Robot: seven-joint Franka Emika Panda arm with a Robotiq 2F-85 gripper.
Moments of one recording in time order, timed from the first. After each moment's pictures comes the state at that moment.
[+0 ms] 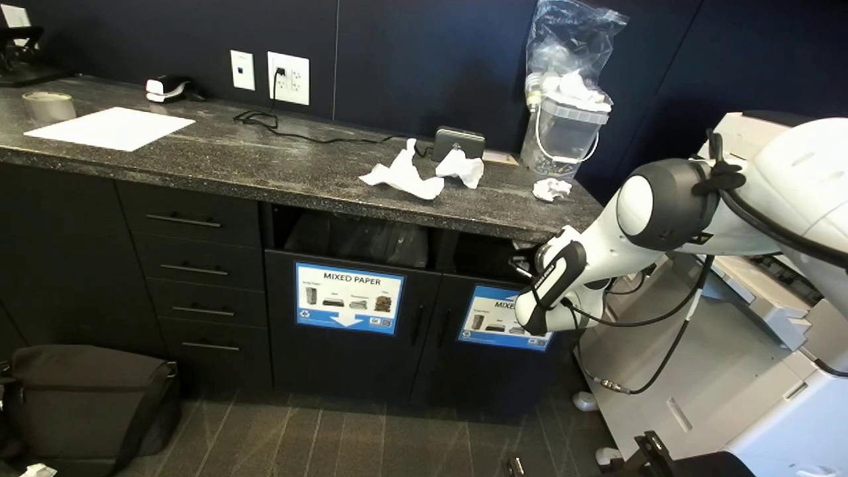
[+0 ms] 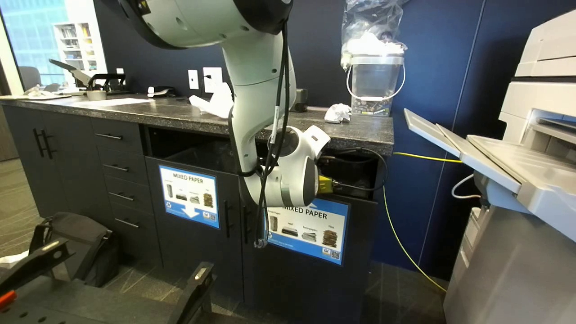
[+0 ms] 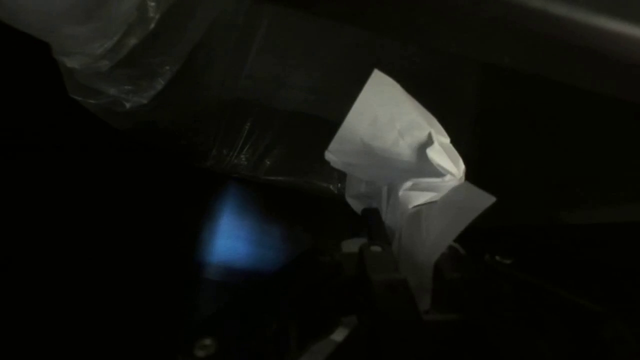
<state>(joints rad) -0.15 1.33 -0.15 -1.47 -0.17 3.91 -0.02</state>
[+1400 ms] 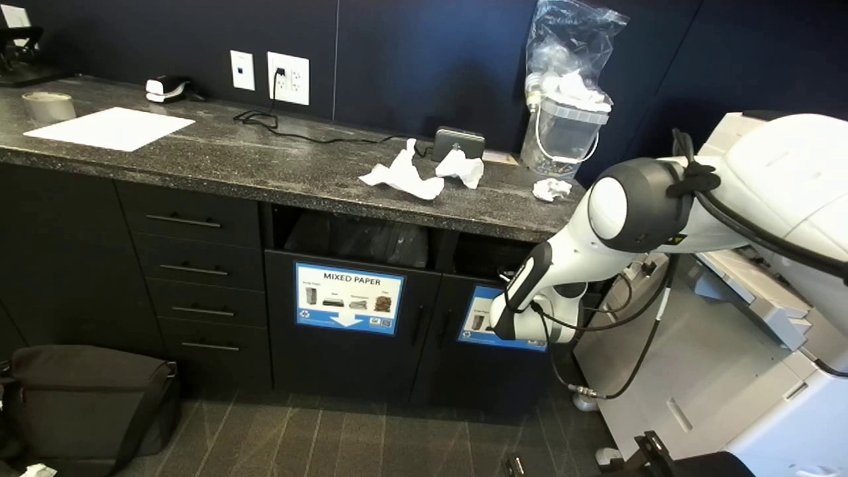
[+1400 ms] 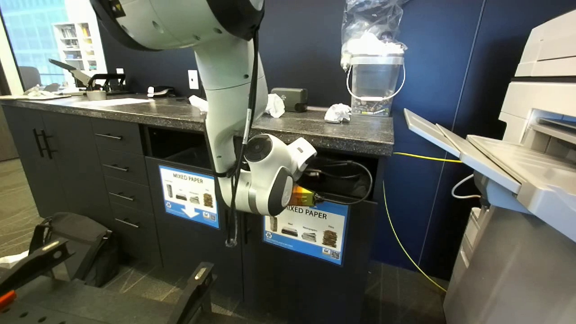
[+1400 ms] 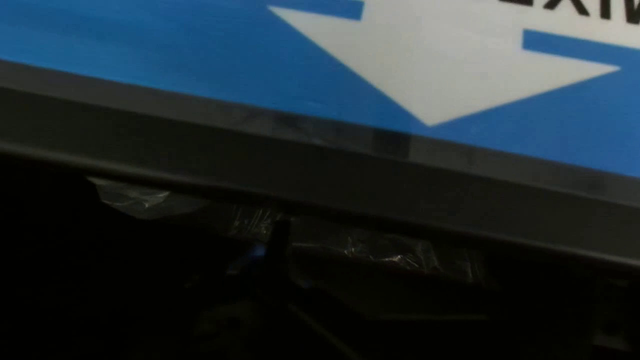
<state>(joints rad) -0.02 1.33 -0.16 -1.56 0.15 3.87 -0.11</state>
